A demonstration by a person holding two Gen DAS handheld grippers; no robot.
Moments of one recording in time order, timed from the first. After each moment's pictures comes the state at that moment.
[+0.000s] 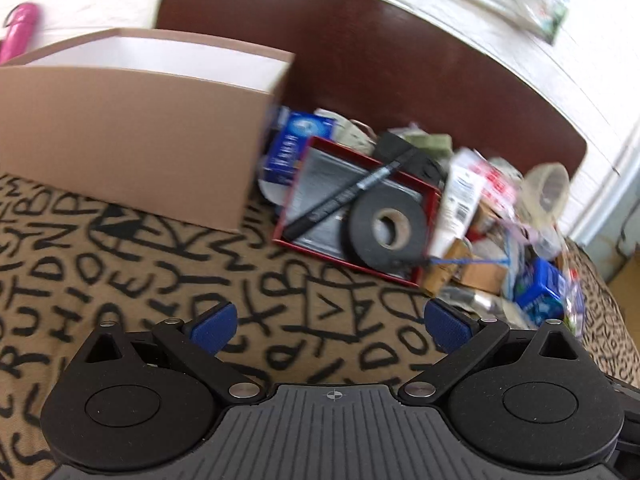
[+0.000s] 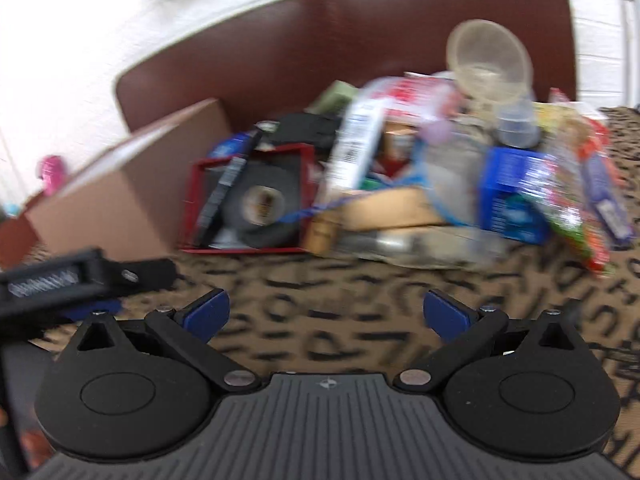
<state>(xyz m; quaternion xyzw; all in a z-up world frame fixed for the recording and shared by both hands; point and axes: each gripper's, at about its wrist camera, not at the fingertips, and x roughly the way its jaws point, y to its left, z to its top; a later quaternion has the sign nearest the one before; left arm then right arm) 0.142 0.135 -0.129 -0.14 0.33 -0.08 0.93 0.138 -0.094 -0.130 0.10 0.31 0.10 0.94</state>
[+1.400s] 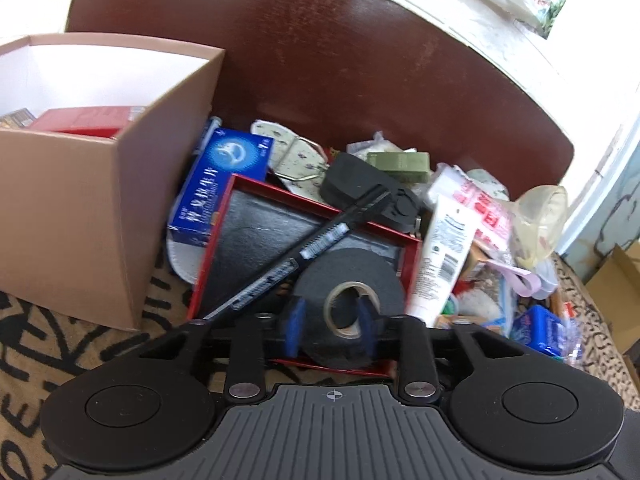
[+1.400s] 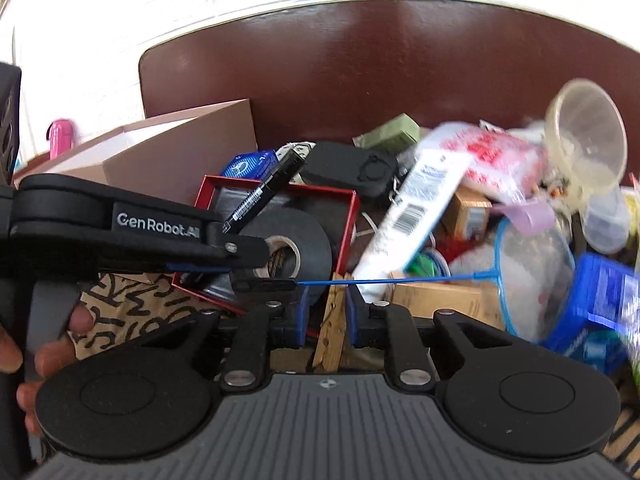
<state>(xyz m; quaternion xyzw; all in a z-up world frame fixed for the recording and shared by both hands) 0.243 0.120 -0.129 -0.15 0.33 -0.14 0.92 0.212 -0.046 -0.128 0.00 0.26 0.16 0.95</state>
